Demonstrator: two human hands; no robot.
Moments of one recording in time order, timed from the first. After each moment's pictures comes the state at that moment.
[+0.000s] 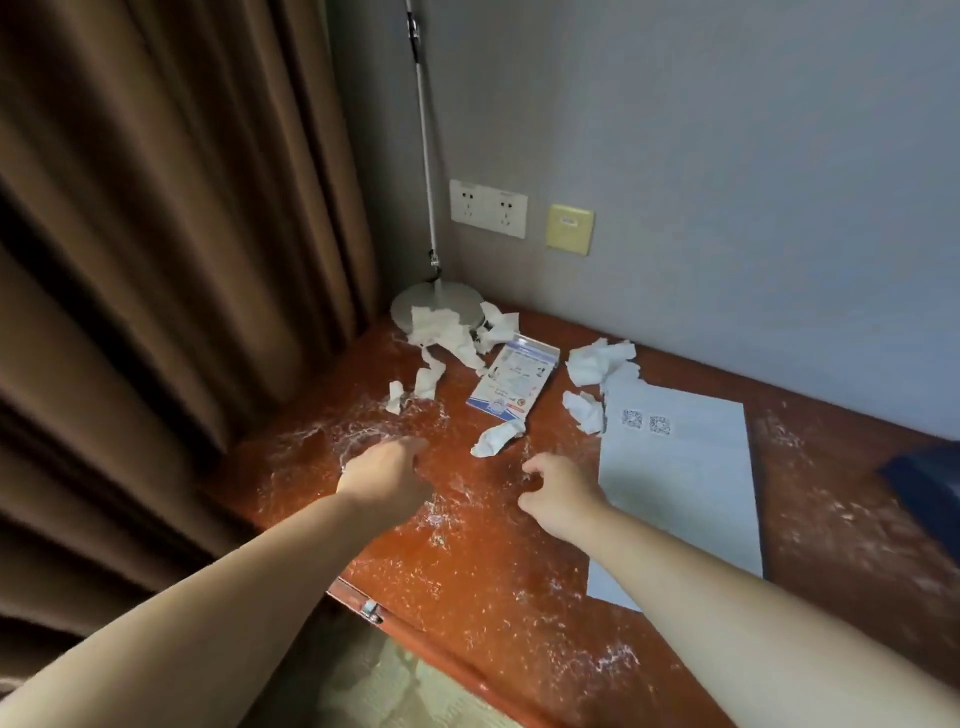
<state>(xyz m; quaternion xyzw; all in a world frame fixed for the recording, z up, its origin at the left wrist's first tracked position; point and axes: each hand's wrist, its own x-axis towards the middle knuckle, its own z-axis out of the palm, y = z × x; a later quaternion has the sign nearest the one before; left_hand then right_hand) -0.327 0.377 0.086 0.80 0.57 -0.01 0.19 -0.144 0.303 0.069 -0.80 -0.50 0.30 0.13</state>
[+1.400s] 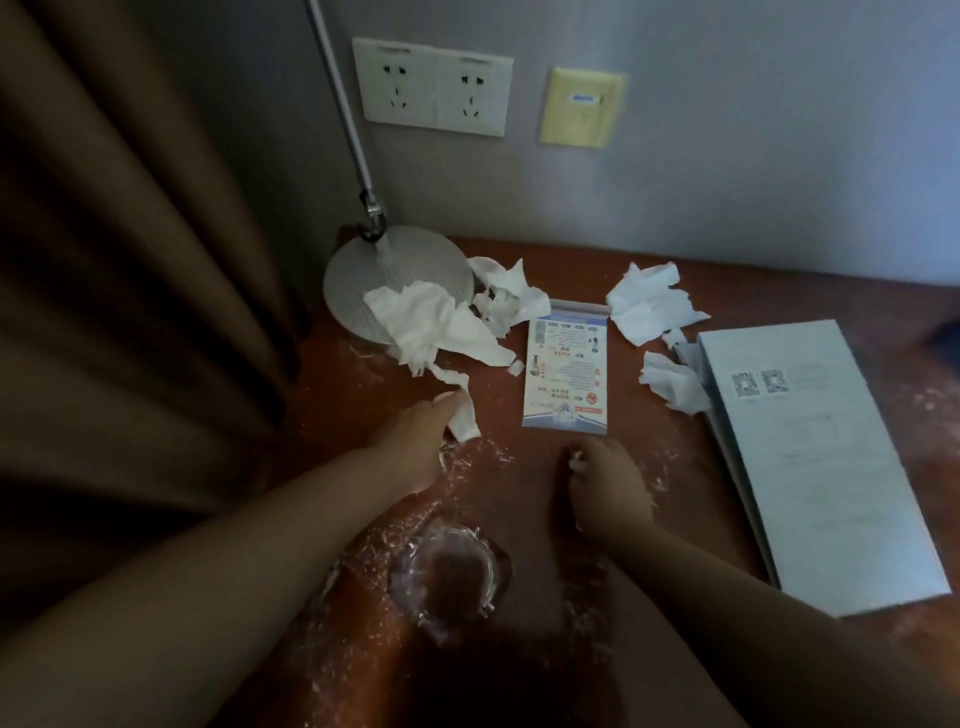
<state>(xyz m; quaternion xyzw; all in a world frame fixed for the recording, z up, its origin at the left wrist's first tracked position) -0.310 0.653 -0.020 0.91 0.29 -0.15 0.24 -0.193 0.473 -0.021 -0.93 -0.25 0.22 0.15</state>
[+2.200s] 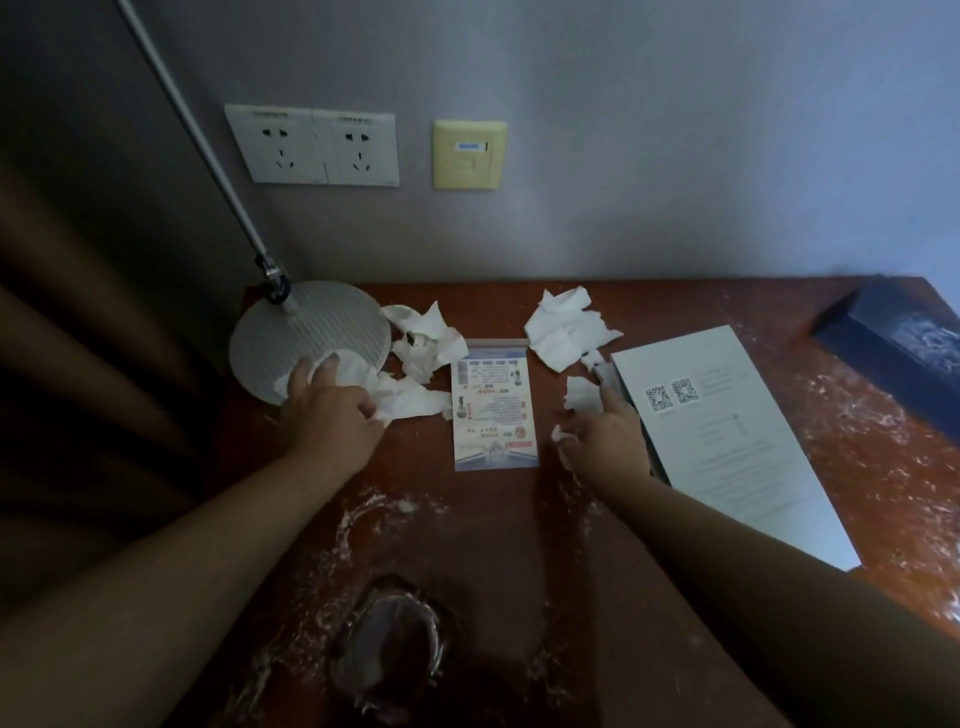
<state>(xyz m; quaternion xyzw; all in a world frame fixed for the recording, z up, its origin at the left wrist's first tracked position) -0.257 0.681 0.020 0.90 0.40 -0.01 0.18 -0.102 0.460 -0.004 -0.96 -0.24 0.11 0.12</state>
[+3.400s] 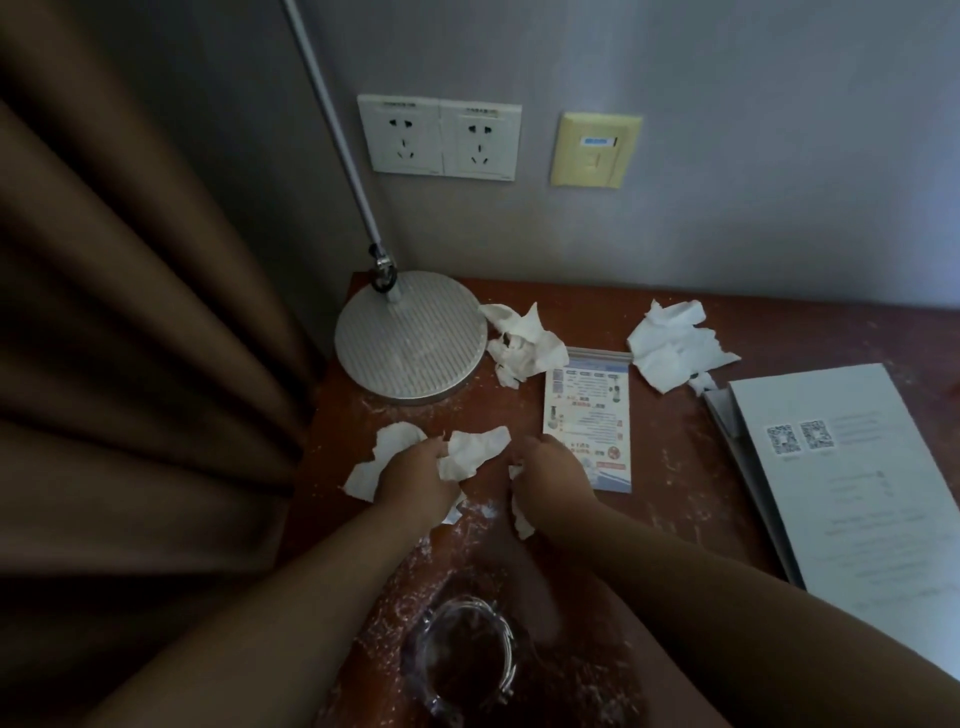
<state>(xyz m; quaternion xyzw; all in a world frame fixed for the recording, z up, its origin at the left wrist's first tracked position) -0.297 0.669 -0.030 0.80 0.46 -0.05 0.37 -0.183 0.565 -0.015 -0.88 -0.38 0.27 0.13</state>
